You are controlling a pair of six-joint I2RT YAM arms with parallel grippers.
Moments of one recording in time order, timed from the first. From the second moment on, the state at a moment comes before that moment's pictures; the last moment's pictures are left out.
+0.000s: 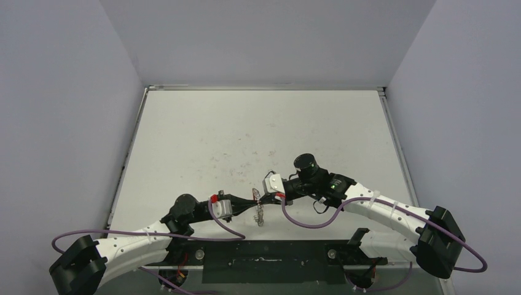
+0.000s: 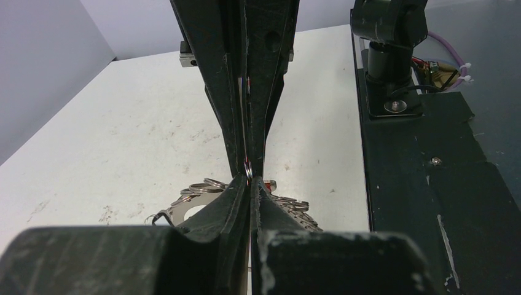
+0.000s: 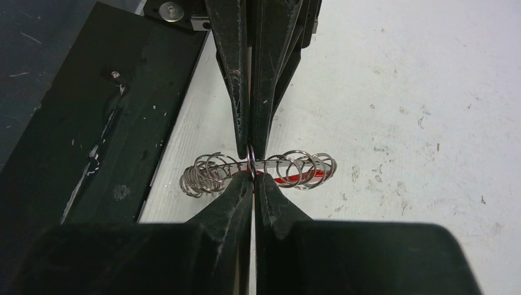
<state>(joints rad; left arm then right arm) -0.90 0.79 0.07 0.84 0.51 0.14 0.87 1.14 0.70 -0.12 -0.78 -0.64</state>
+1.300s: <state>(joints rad) -0.90 0.75 0.08 0.78 0.48 0.15 0.87 1.18 0.81 -0.25 -0.74 -0.58</state>
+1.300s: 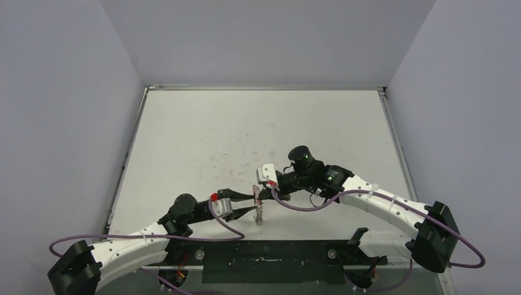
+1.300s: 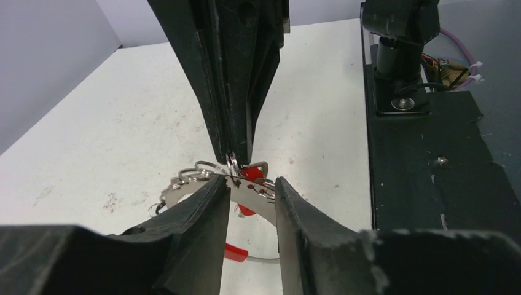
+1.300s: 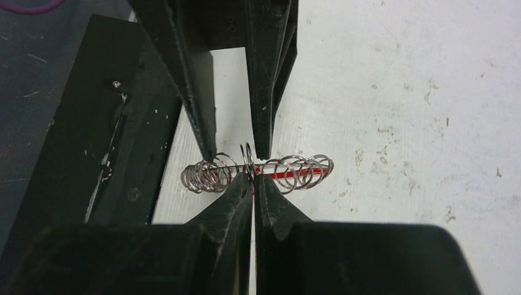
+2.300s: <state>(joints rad) -0.90 0.71 0.29 0.08 0.33 0.32 1.03 1.56 1.30 -0.80 -0.40 -0.41</state>
